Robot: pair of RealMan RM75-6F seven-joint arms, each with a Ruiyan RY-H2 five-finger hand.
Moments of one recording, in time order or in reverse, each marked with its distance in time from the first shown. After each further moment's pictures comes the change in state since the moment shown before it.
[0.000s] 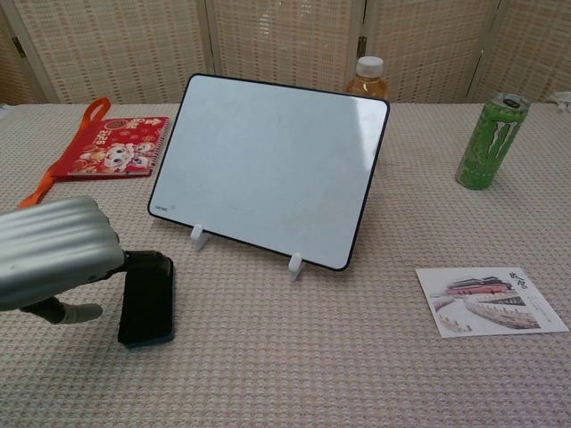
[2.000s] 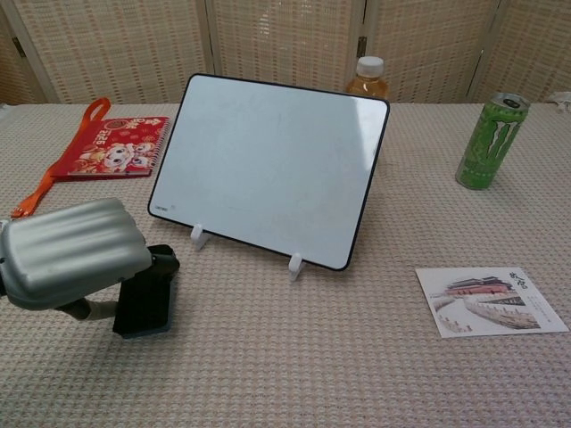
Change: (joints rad) left arm -0.061 -0.050 0.036 0.003 -0.094 0.036 0.109; right arm 0.008 0.007 -0.001 -0.006 0.017 0.002 0.002
